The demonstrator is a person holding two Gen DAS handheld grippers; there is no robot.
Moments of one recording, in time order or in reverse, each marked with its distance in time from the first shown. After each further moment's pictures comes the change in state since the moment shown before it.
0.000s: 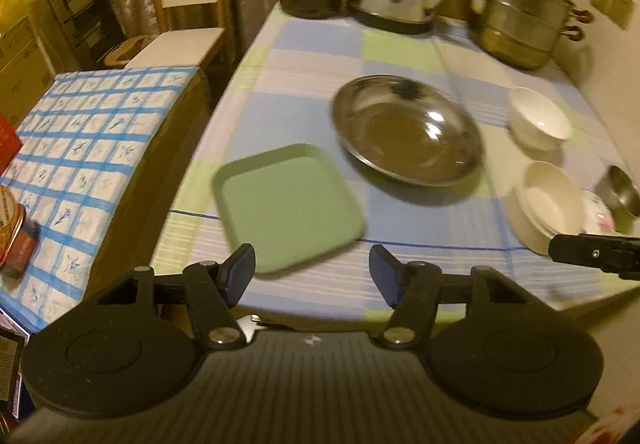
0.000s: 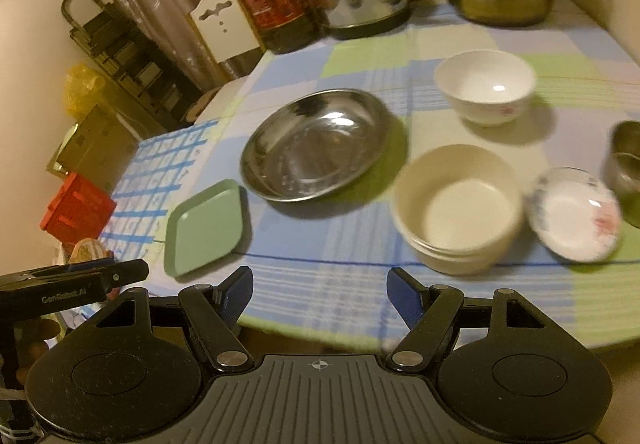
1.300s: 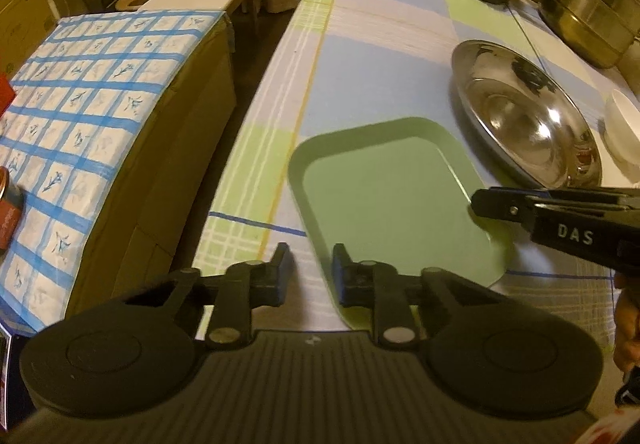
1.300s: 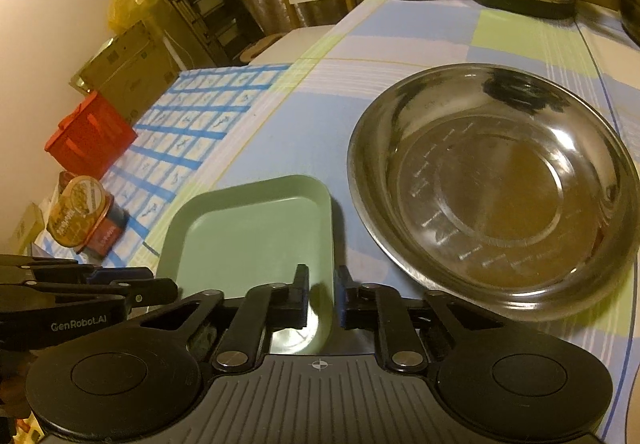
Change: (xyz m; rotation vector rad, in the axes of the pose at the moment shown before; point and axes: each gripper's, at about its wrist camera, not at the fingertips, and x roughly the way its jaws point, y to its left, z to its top) left arm 0.121 0.087 0.013 -0.082 0.126 -0.005; right arm 0.202 0.085 0.036 -0.255 0.099 0.062
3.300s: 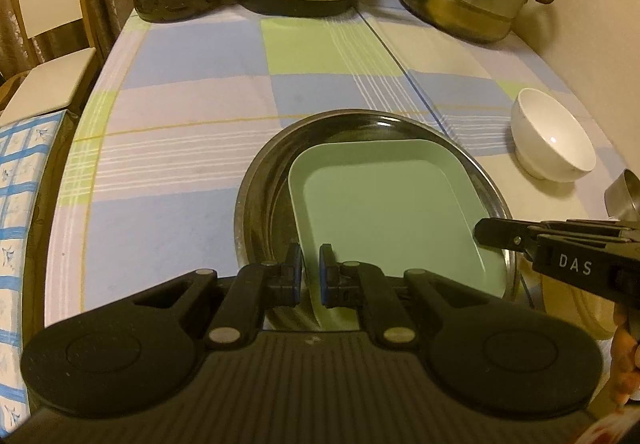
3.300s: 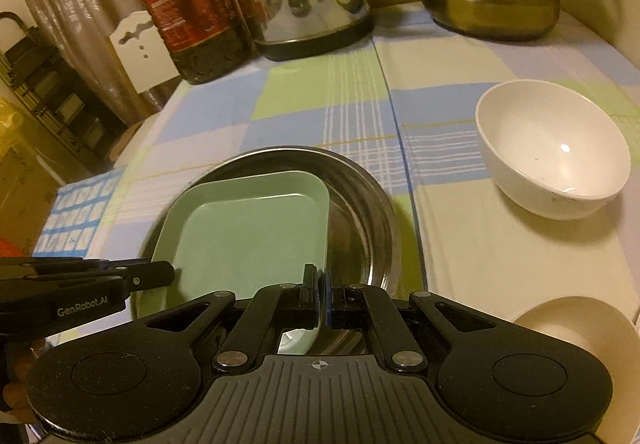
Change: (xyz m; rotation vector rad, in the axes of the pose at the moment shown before) left arm 0.066 -0.133 0.115 0.333 -0.040 -0.255; right arm -0.060 -0.119 0.023 0.357 -0.154 -0.297
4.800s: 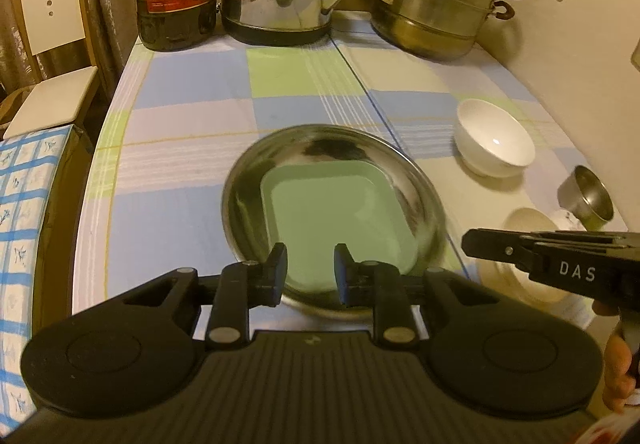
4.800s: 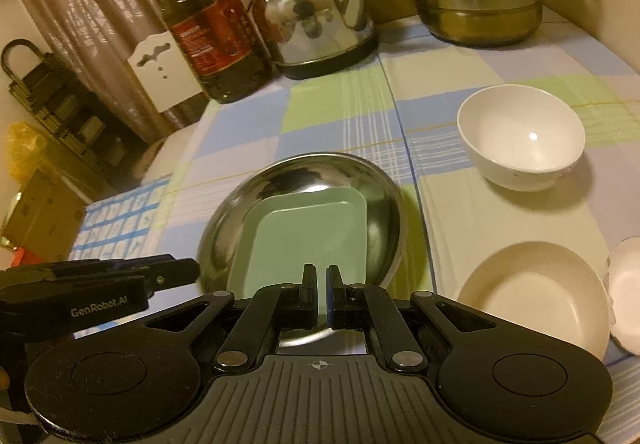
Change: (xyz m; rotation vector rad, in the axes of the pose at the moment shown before) left arm -0.085 -0.033 -0.021 0.011 -0.056 -0.010; right arm -0.081 0.010 -0.016 0.049 -0.027 0.099
